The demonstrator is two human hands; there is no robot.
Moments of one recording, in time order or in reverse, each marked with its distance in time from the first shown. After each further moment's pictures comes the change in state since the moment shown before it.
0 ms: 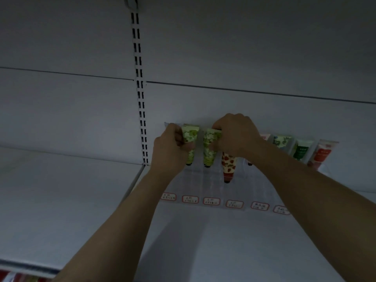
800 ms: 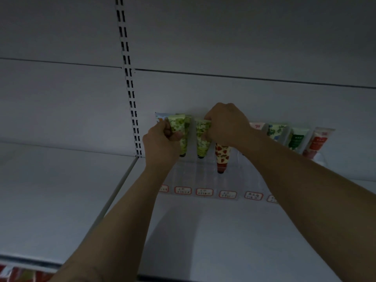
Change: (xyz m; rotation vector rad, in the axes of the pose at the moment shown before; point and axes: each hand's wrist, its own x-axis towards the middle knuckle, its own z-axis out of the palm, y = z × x) left_hand -0.005 -0.004 0.017 0.031 0.173 -0.122; right_hand 0.011 0.005 0.013 0.131 -0.107 0.135
